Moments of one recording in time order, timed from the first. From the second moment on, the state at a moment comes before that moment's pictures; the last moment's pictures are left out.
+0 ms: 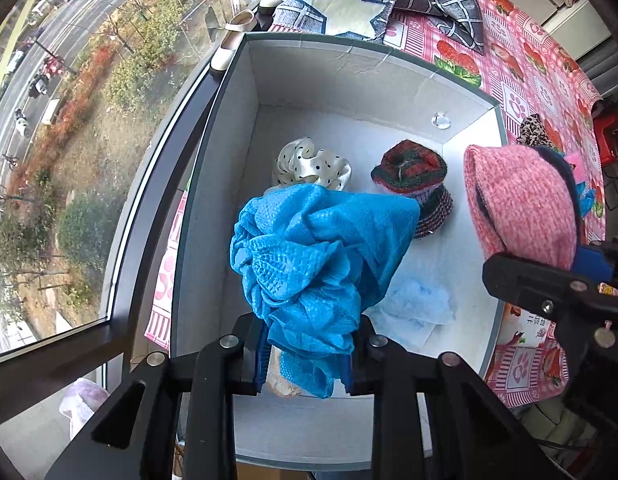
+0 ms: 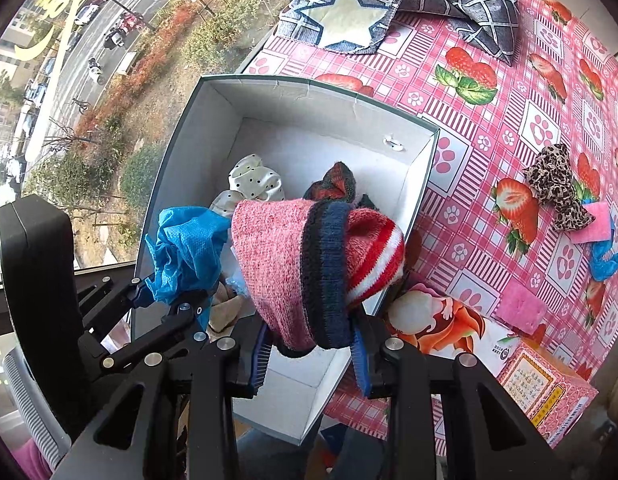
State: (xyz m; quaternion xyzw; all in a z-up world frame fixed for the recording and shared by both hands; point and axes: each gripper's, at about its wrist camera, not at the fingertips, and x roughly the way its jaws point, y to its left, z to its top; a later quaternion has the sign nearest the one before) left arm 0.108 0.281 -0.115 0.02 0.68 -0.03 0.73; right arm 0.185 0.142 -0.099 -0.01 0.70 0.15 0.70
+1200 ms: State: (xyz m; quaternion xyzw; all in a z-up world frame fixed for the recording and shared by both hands) left arm 0.092 0.278 -0.094 -0.06 0.64 -0.07 0.77; right arm 0.173 0.142 -0.075 0.01 0.69 0.15 0.71
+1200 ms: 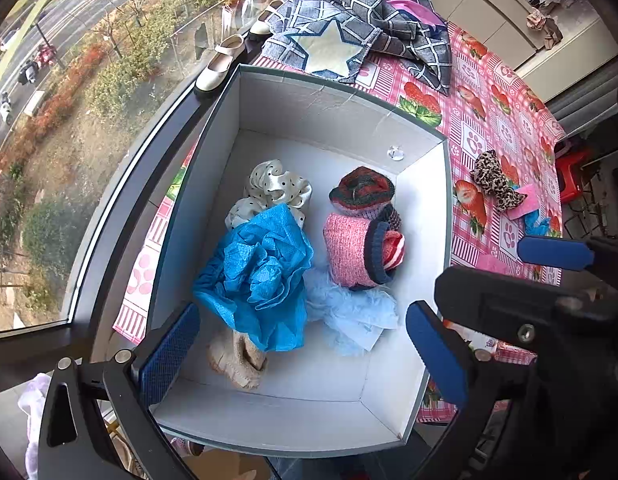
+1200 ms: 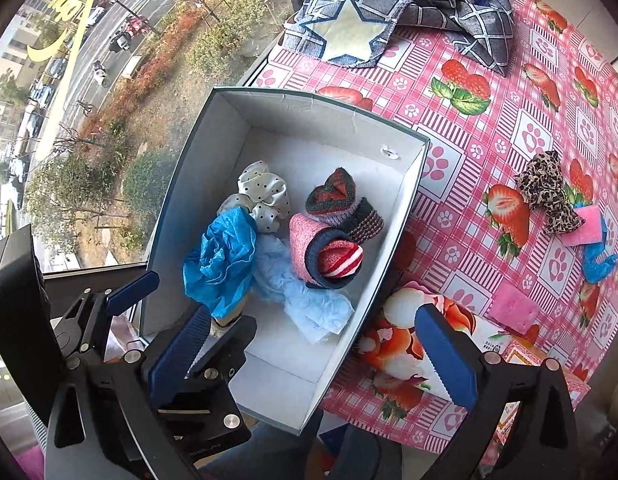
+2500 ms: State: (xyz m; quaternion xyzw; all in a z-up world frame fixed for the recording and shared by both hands) left arm 0.097 0.205 -0.045 0.01 0.64 -0.11 0.76; right arm 0.156 0.043 -0.027 0.13 0.66 0.10 0.74
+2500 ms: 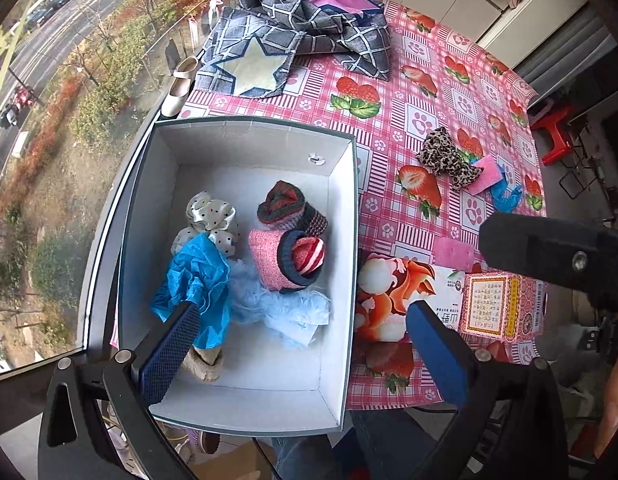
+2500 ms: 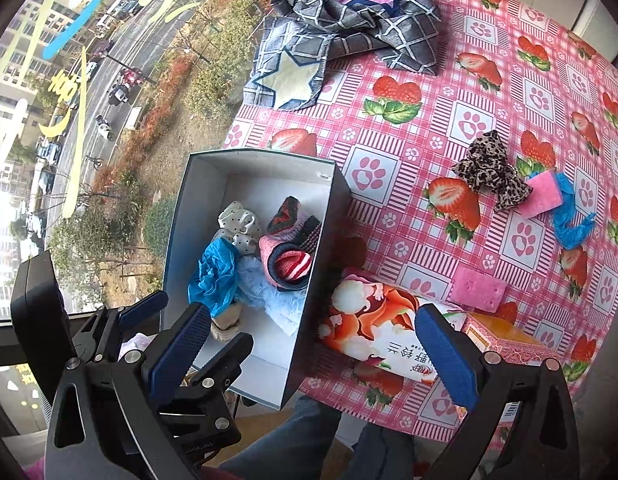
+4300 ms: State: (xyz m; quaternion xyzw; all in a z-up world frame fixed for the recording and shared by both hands) left arm 0.272 -0.016 -0.177 0.03 0.67 -0.02 0.74; right arm 0.123 -0.285 -0.180 0.35 0.63 -0.15 0.68
